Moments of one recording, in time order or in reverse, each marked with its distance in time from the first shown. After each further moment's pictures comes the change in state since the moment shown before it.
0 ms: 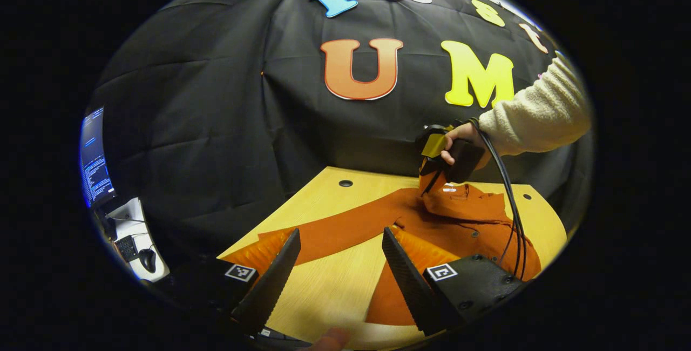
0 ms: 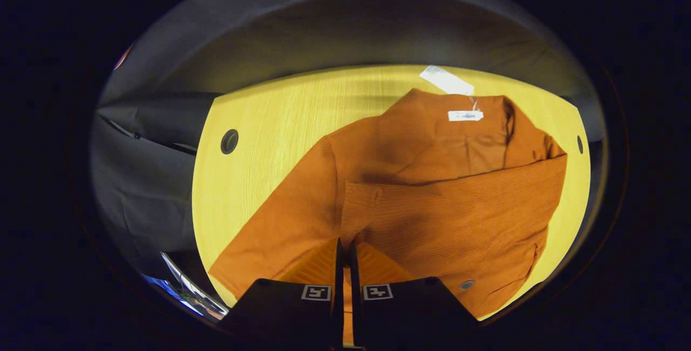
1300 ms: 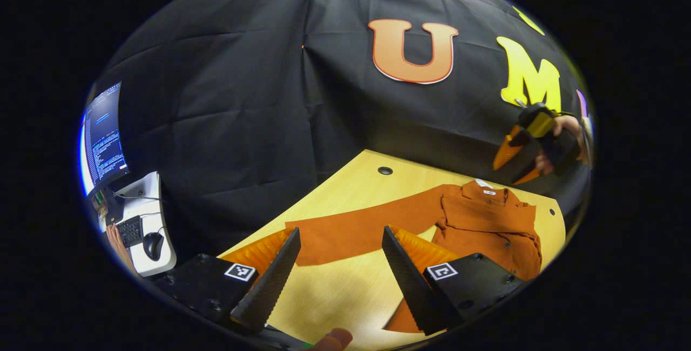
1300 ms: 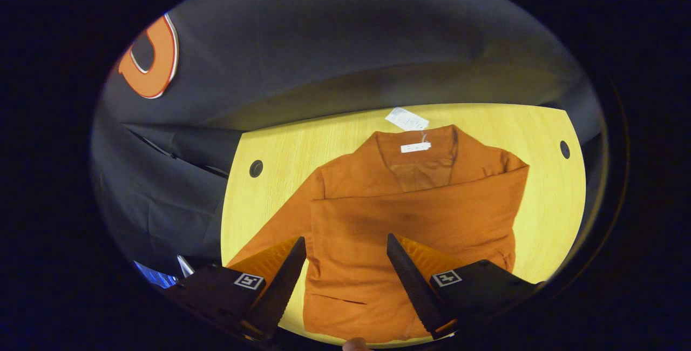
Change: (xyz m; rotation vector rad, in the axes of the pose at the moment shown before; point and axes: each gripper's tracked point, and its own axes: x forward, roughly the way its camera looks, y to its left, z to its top) left arm 0.056 0.053 -0.002 -0.102 0.121 0.168; right arm -0.141 -0.087 0.007 0.023 -0.195 0.161
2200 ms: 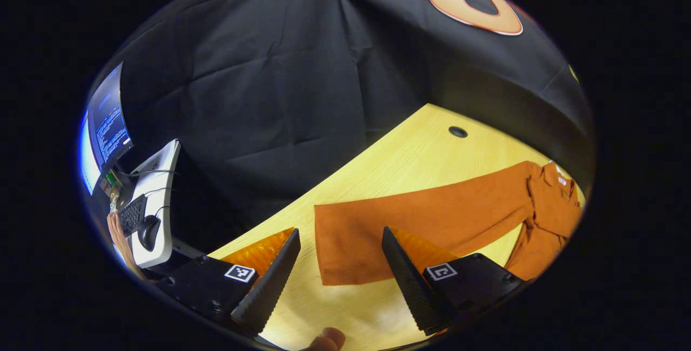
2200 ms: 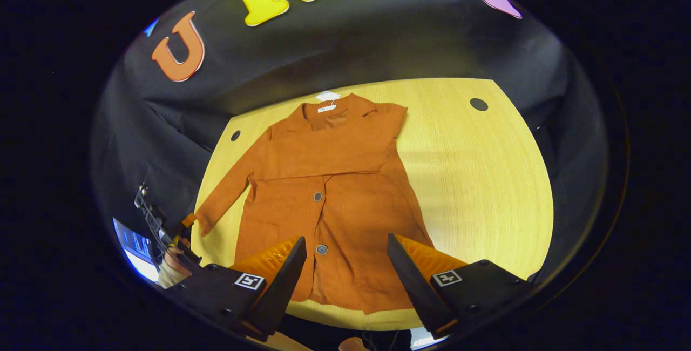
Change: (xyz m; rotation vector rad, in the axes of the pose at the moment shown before) left arm 0.126 0.066 -0.082 -0.038 0.278 0.249; right arm -0.144 -0.183 -0.165 -0.043 -0.100 -0.063
